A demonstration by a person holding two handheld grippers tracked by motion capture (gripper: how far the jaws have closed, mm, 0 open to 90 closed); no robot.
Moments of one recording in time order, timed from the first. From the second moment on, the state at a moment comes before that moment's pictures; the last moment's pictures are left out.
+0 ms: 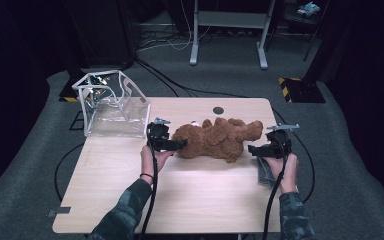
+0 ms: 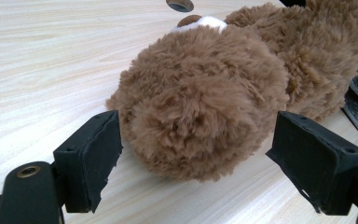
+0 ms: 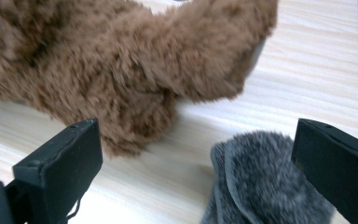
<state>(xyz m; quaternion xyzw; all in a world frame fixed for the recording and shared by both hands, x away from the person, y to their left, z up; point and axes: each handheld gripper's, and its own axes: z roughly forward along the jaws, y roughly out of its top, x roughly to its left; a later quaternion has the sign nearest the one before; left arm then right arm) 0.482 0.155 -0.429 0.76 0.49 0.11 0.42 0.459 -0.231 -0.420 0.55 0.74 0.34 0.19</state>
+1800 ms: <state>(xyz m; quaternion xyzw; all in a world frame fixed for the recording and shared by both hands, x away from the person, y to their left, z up) 0.498 0.140 -0.441 0.79 0.46 0.11 0.39 0.518 -0.221 -0.423 0.55 0.75 0.34 0.15</state>
